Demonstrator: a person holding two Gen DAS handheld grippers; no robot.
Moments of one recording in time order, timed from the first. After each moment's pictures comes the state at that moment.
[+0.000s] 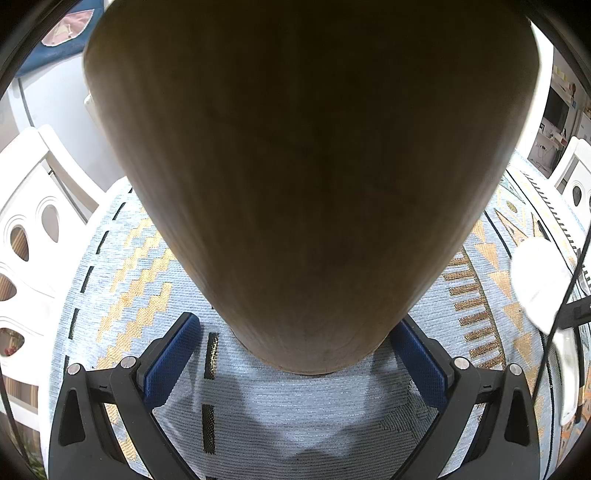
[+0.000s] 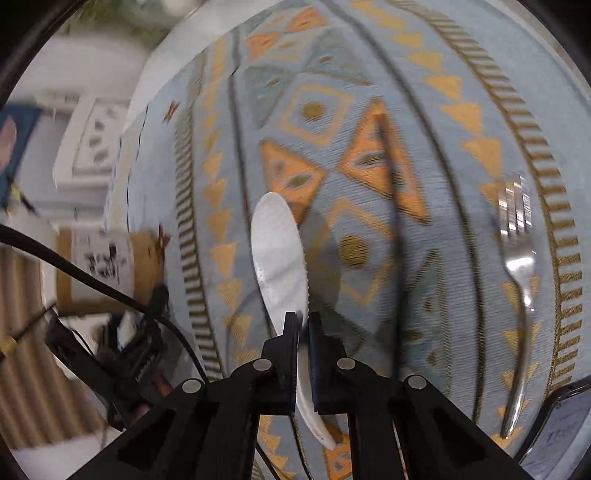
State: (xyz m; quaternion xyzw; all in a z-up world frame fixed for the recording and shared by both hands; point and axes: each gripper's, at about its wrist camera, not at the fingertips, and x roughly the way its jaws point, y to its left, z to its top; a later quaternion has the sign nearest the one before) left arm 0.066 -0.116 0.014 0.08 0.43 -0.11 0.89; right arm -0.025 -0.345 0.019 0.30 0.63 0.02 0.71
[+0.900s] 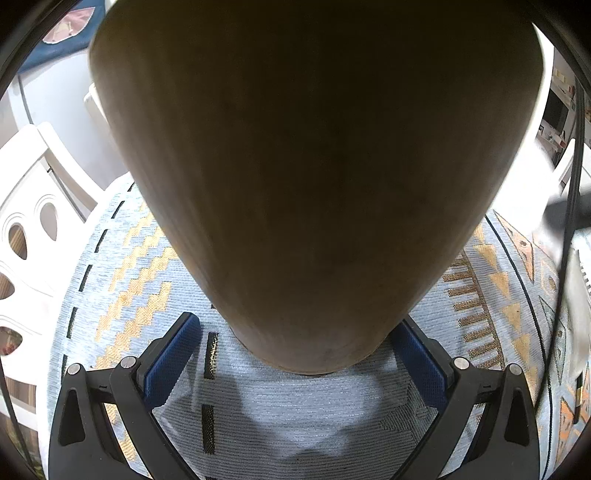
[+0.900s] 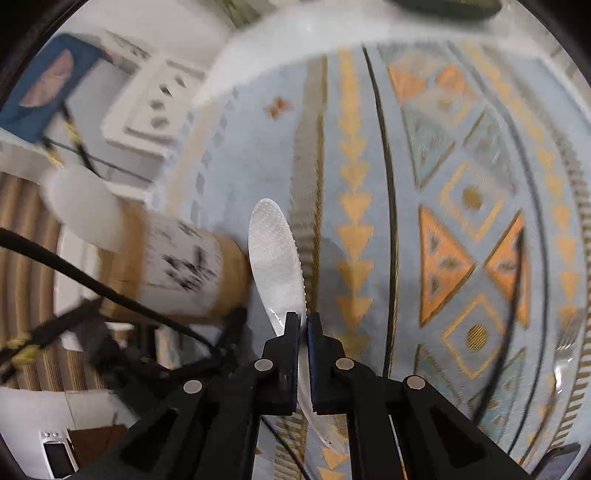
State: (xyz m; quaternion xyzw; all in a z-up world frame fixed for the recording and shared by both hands) left arm 0.065 -0.119 0.013 0.07 0.43 -0.11 0.89; right arm 0.025 -0.304 0.080 0.25 0.57 0.09 0.78
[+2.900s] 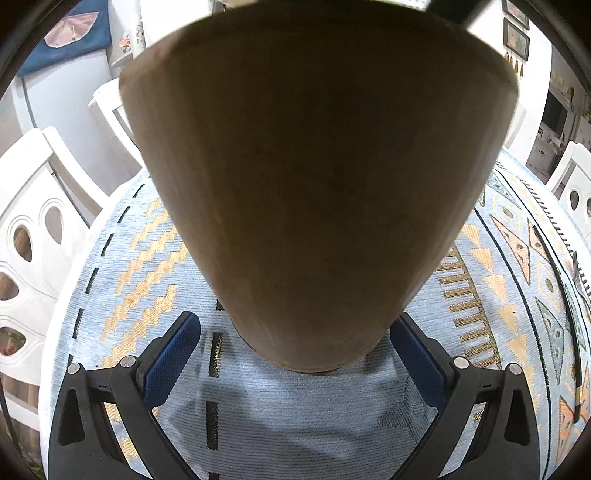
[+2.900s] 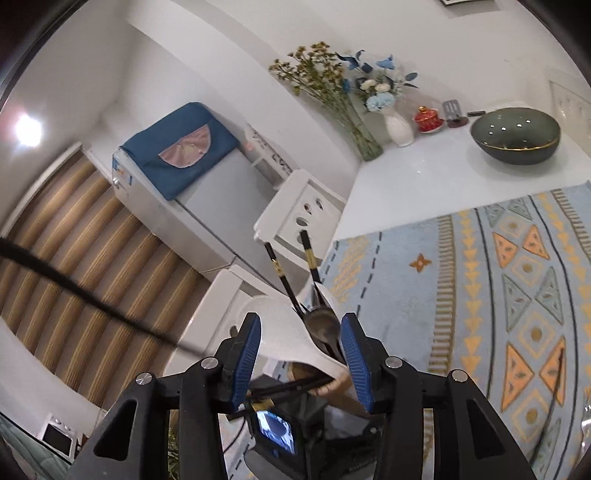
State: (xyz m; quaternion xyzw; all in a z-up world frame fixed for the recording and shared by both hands) left arm 0.043 -0.126 0.040 0.07 0.42 -0.11 0.90; right arm -0.020 -0.260 0.198 0.28 0.31 0.21 0.88
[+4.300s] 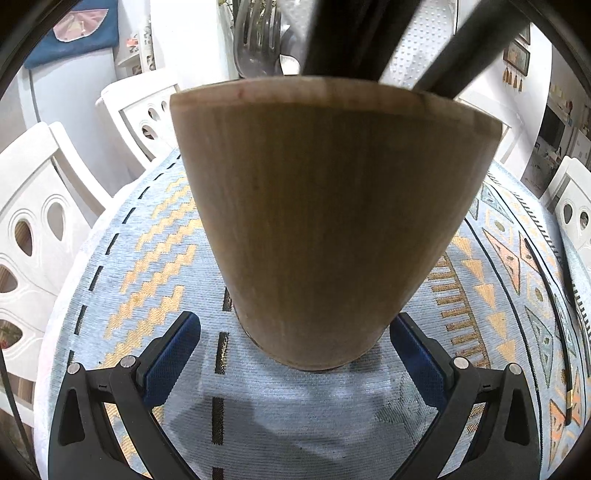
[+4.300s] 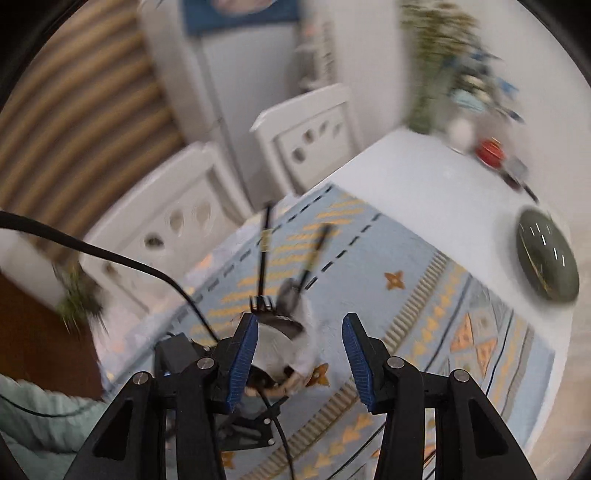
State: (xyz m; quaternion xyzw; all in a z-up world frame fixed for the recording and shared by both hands) left arm 0.035 -0.103 0.054 0.04 0.41 -0.12 0.91; right arm 0.069 -0.233 0.237 -0.02 0.46 0.22 0.86
